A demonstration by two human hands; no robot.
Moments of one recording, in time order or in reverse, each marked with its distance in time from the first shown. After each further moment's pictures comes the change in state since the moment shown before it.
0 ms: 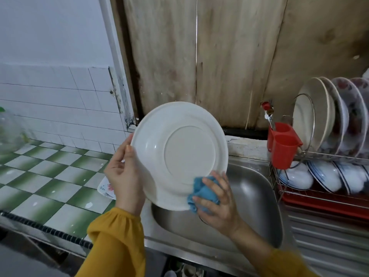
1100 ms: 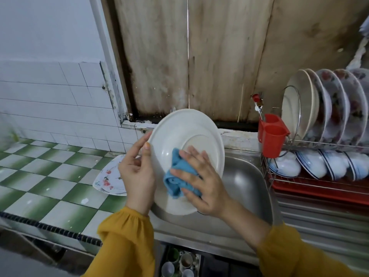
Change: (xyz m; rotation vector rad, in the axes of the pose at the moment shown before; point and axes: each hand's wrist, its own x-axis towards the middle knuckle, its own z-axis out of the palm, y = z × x) left_hand -0.038 0.009 0.012 0.104 -0.189 0.009; right_hand 0.061 -0.024 -0.022 0.234 -0.263 0.102
